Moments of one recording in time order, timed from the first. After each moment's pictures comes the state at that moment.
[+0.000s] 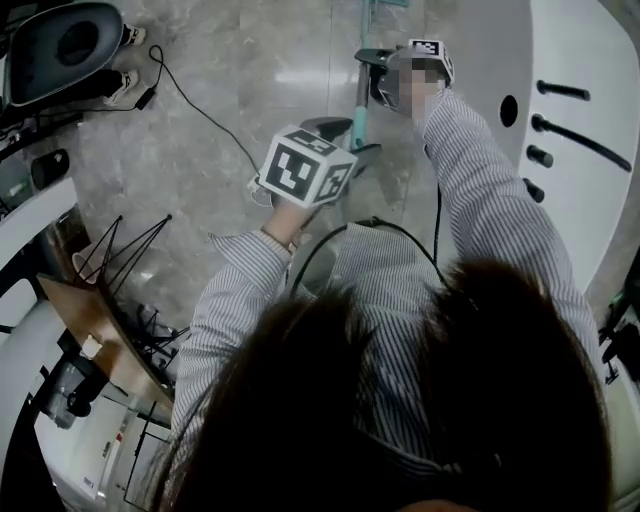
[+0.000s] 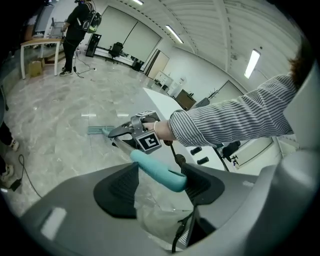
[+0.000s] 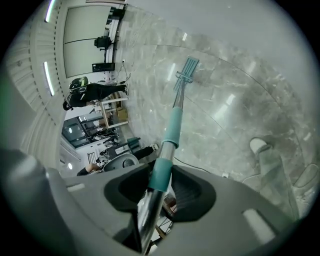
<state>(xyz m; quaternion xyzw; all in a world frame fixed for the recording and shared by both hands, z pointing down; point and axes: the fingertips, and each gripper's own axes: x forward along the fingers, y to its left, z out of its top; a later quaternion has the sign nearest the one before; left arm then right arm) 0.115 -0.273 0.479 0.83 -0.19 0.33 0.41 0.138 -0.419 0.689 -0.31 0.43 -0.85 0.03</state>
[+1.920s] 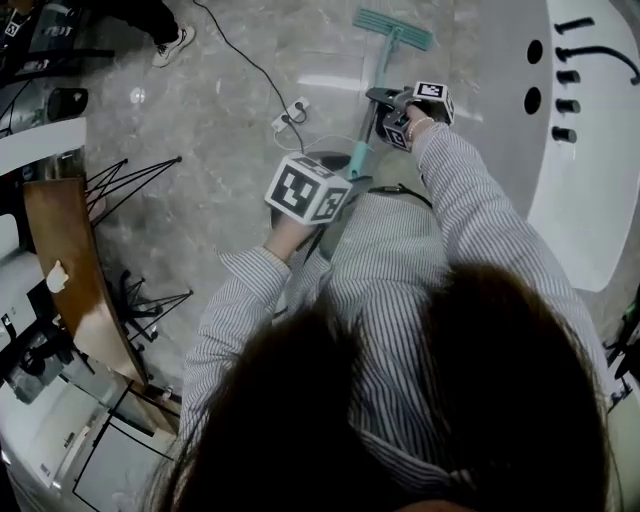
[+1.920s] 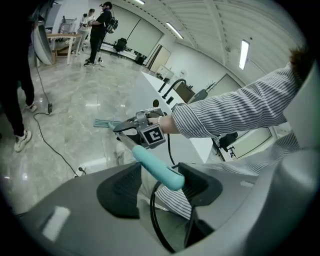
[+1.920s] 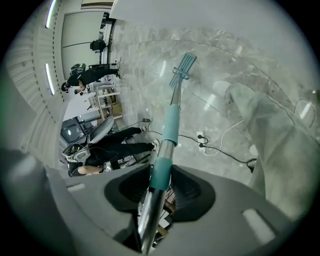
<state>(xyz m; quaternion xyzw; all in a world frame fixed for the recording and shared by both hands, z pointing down) -0.039 0.144 0.488 0.81 -0.20 0.35 0.42 -0.002 -0.005 0.691 -0.32 0.40 -0.86 0.04</state>
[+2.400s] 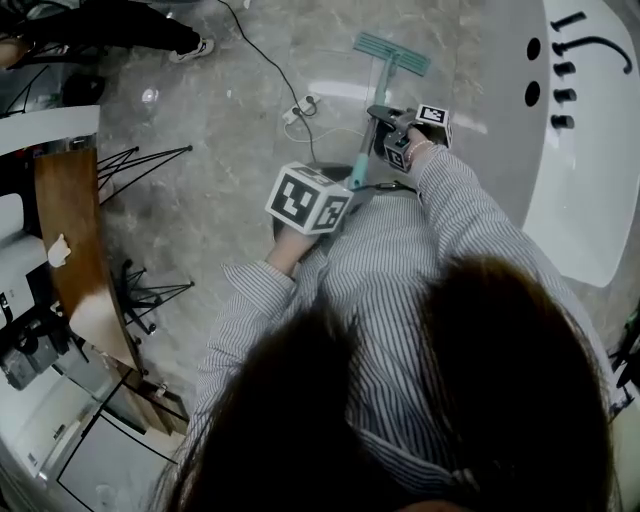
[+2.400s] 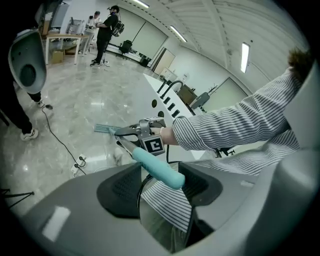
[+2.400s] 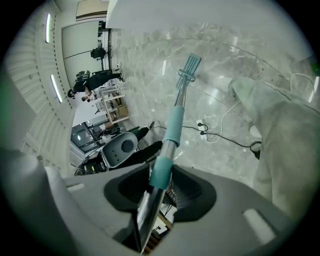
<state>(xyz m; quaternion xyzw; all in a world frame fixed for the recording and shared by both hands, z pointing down) -0.051 0.228 0.442 0.80 -0.22 0.34 0.44 -0.026 0.092 0.655 -0.29 0.40 -0.86 0.10</state>
